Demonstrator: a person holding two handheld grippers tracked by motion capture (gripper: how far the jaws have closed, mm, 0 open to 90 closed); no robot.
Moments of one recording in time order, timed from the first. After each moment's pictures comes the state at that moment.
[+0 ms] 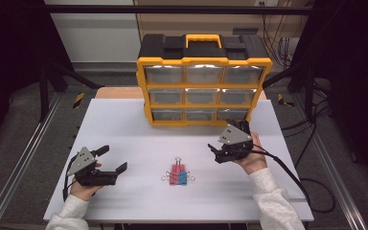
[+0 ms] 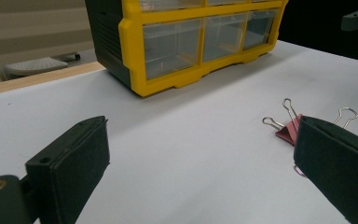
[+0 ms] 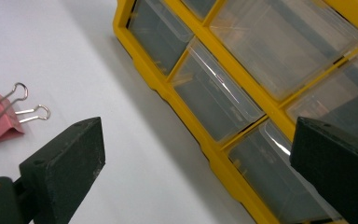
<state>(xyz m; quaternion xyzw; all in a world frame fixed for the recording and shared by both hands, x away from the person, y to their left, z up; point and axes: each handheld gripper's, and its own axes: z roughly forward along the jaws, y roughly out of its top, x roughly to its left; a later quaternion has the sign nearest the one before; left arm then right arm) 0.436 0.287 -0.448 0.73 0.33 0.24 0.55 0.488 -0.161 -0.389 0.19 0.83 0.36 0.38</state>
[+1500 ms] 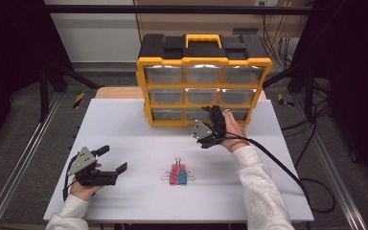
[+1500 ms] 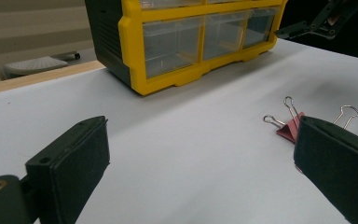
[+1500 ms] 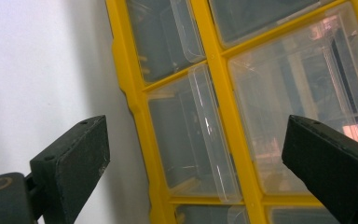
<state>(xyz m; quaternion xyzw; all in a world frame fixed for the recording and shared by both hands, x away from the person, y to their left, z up) 0.437 0.287 -0.449 0.73 0.33 0.24 0.55 0.542 -0.102 -0.402 0.02 0.85 0.23 0.47</state>
